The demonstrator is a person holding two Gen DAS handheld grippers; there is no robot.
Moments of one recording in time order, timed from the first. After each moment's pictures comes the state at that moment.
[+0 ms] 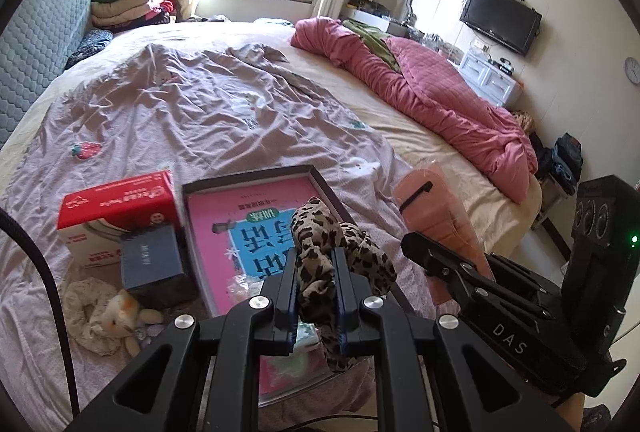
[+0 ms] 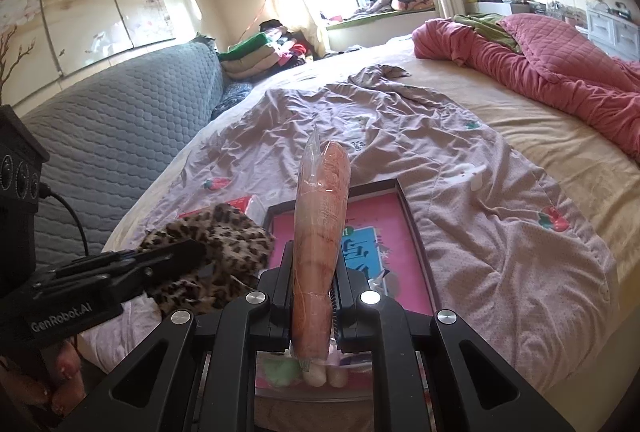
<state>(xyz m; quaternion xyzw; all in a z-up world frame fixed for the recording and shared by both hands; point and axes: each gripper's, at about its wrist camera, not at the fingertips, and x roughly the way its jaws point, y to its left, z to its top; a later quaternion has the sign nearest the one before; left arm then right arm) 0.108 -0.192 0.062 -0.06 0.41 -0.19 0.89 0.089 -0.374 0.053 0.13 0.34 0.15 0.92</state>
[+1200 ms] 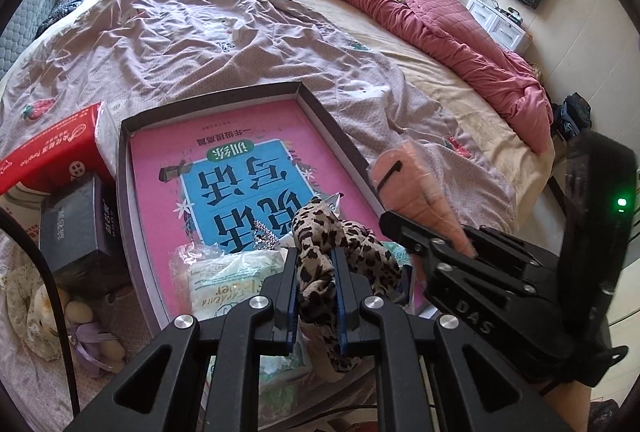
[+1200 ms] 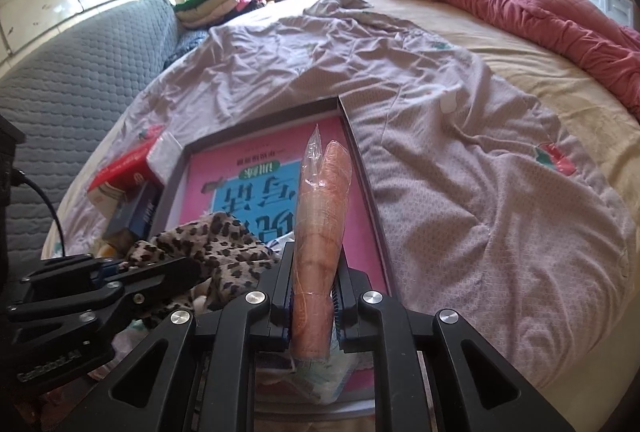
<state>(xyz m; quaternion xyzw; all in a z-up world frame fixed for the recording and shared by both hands) 0.154 -0.238 -0.030 -0.03 0.50 -0.21 0.84 0.149 -0.396 -0.053 0.10 0.44 0.10 0.88</state>
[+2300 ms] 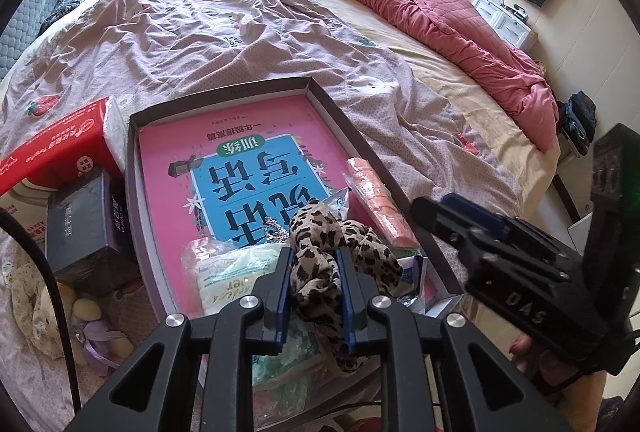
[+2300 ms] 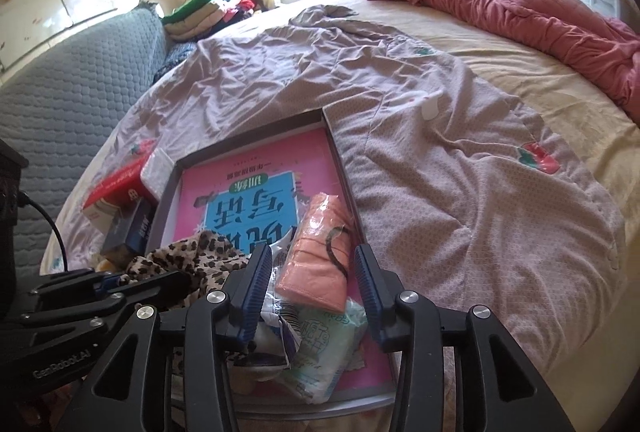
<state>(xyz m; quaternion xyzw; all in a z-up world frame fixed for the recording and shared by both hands) 0.156 -0.232 -0.029 -0.02 0.51 -0.20 0.84 0.139 -0.410 -0.035 0.13 0.42 0.08 0.89</state>
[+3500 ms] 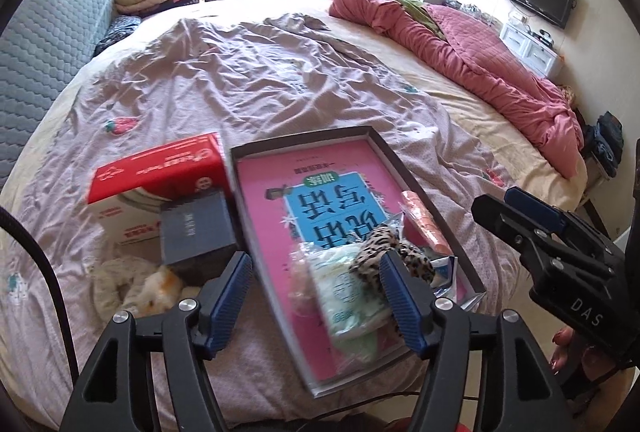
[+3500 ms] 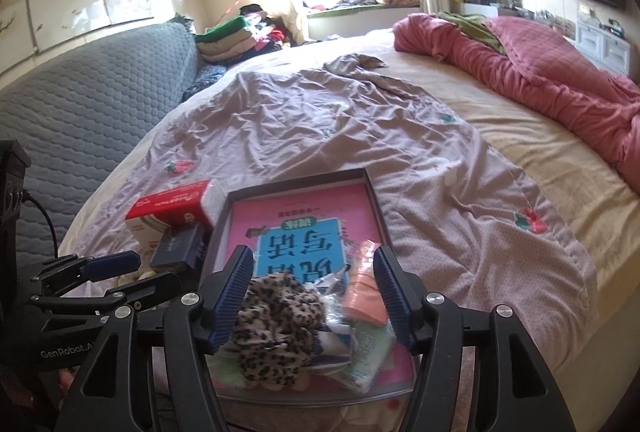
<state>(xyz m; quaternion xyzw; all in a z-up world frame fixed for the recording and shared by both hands) 0.117 -0.169 0.029 -0.01 0.45 -0.12 0.88 0.105 -0.366 0.039 0.08 0.36 0.11 0.92</state>
